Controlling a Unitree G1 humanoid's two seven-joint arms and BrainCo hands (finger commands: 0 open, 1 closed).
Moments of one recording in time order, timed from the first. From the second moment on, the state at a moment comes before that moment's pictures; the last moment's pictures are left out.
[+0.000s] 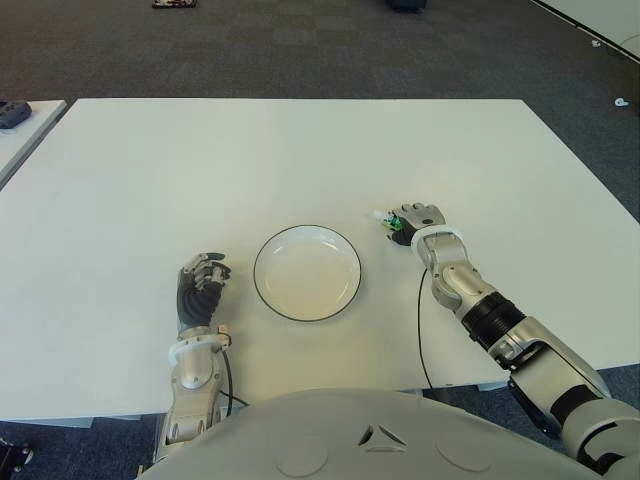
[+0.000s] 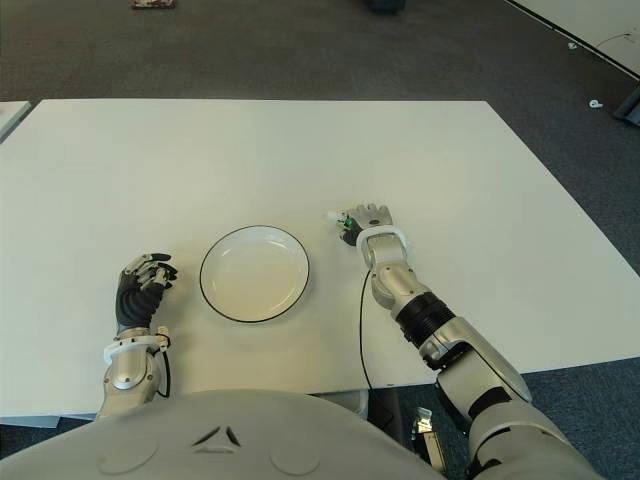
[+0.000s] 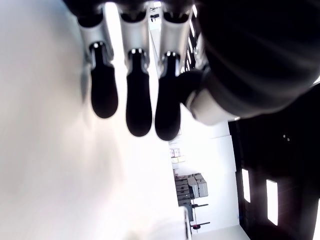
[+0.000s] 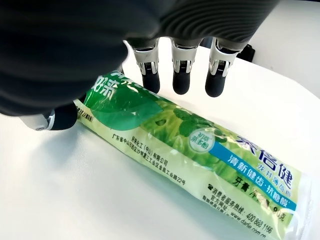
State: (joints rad) left arm 0.50 -0.06 0.06 -0.04 0.19 -0.18 0.25; right arm -0.39 -0.50 0.71 0.29 -1.10 0.45 0.43
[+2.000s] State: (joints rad) left arm 0.50 -0.06 0.08 -0.07 0.13 -0.15 0.25; right arm -0.37 -0.34 0.51 0.42 -1.01 0.49 0.02
